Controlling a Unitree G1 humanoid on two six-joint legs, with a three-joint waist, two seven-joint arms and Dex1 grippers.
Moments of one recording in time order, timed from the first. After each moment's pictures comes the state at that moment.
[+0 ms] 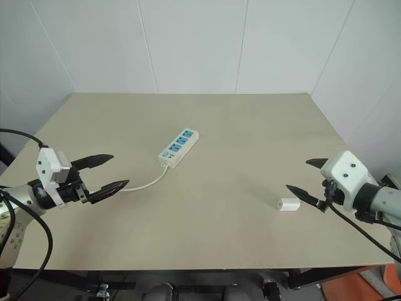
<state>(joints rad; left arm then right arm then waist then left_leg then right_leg) -0.11 0.80 0.34 -0.25 -0.55 0.31 -0.97 -0.01 -0.94 -0.41 -0.31 0.30 0.31 0.91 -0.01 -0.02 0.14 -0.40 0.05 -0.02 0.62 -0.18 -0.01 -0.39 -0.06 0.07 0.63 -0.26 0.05</state>
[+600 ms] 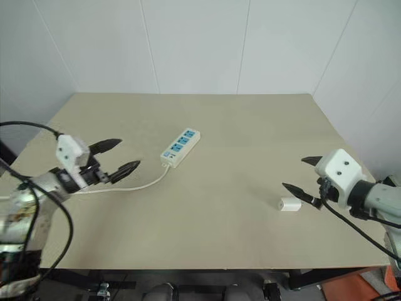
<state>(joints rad) -0.36 0.61 0.18 -0.09 -0.36 0.26 -0.74 -0.09 -0.94 -0.34 -0.30 0.27 0.31 0.89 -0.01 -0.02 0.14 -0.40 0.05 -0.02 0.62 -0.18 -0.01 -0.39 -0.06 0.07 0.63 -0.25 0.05</state>
